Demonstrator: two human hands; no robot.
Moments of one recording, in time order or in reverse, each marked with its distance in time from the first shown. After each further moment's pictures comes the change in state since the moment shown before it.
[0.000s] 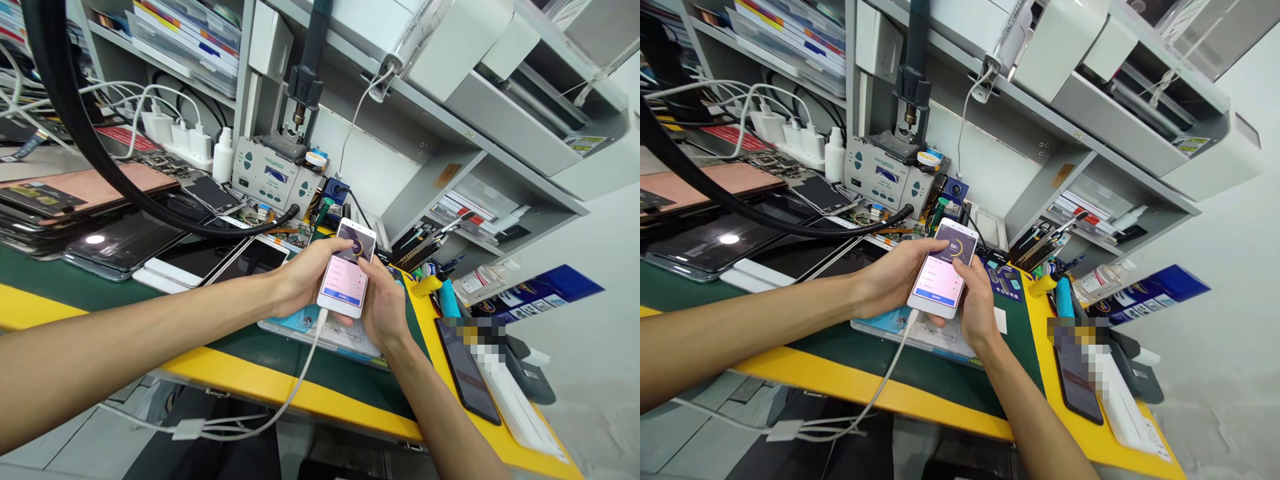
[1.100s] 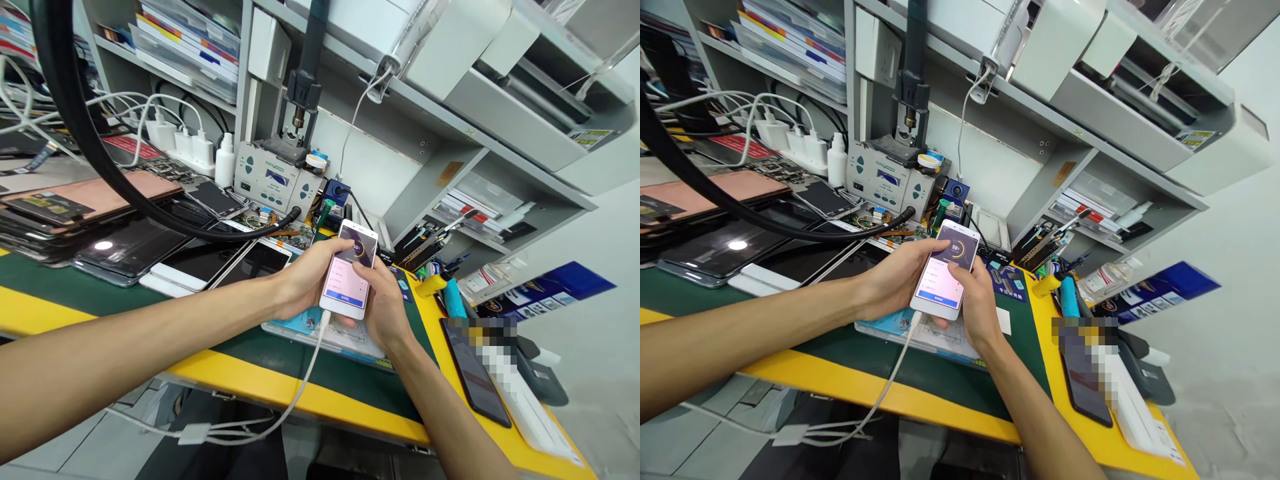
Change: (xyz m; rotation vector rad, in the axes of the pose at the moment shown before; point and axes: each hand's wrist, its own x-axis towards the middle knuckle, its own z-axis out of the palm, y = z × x) left_hand 0.001 -0.001 -0.002 0.015 0.011 0.005; right_hand -0.001 0.001 0.000 -0.107 0.030 0.010
